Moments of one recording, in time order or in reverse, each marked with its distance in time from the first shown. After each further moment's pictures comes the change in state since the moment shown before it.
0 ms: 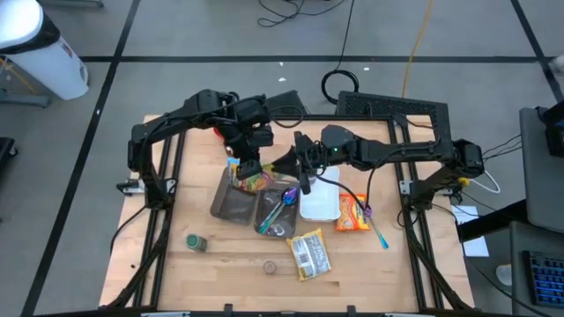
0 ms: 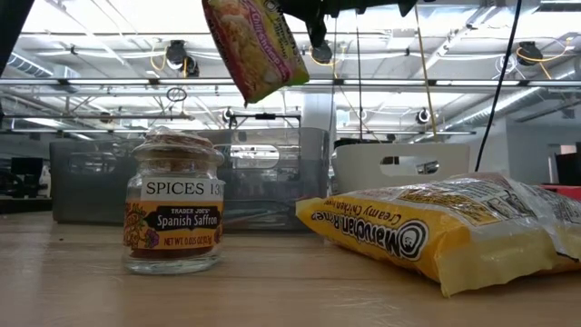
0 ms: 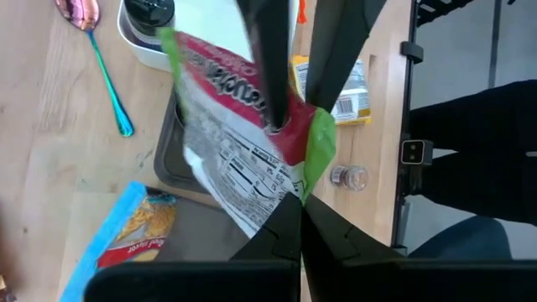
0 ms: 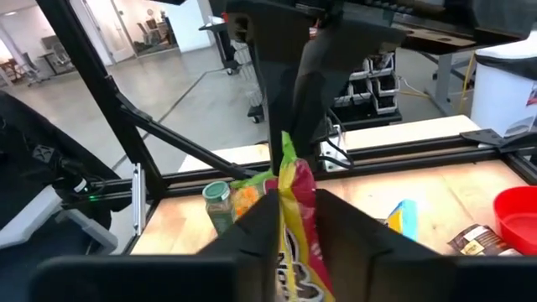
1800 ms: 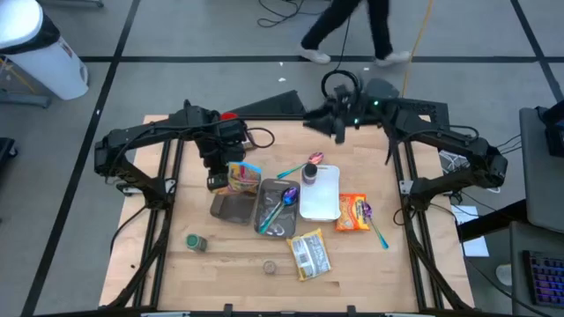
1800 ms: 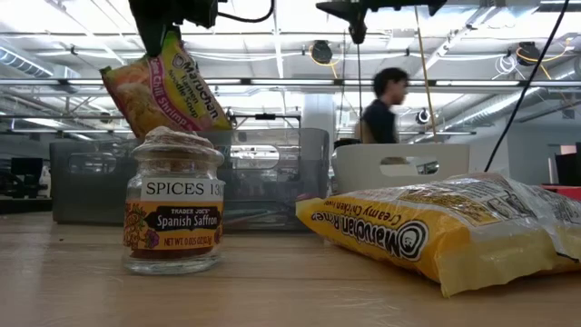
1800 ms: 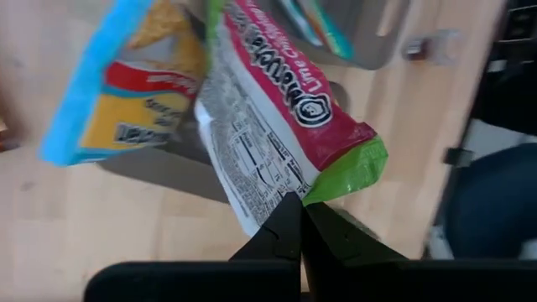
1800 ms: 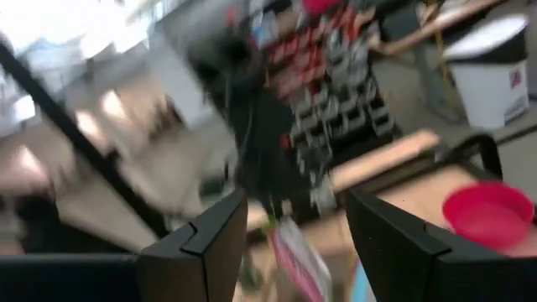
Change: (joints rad) left arm 0.051 -0.291 -0.603 0.000 -0.073 0.114; right arm -0.341 -0.231 0.000 -0.125 -0.291 0.264
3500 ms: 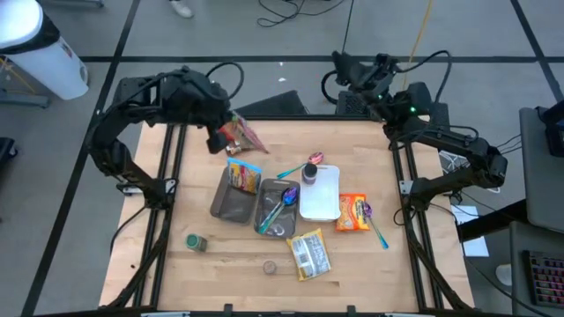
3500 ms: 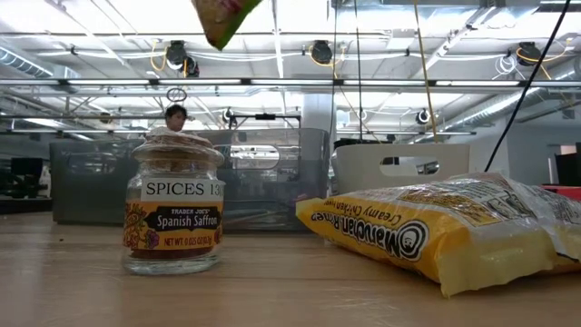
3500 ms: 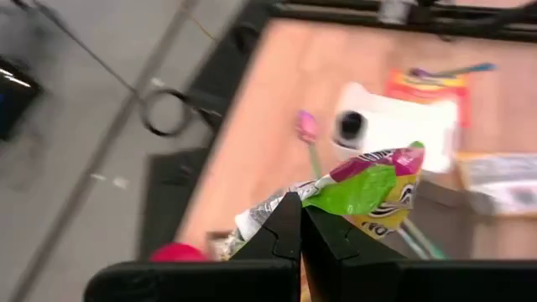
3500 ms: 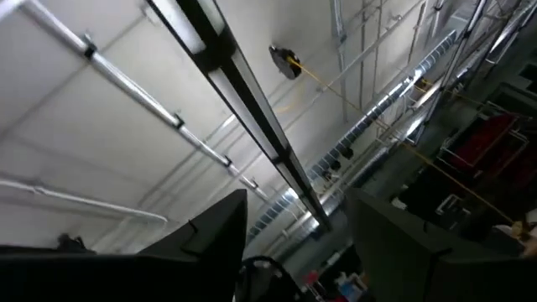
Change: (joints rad) left arm -0.063 0.058 0.724 0.089 -0.553 -0.013; right arm -0.006 0.000 0.000 0.790 0.483 0.572
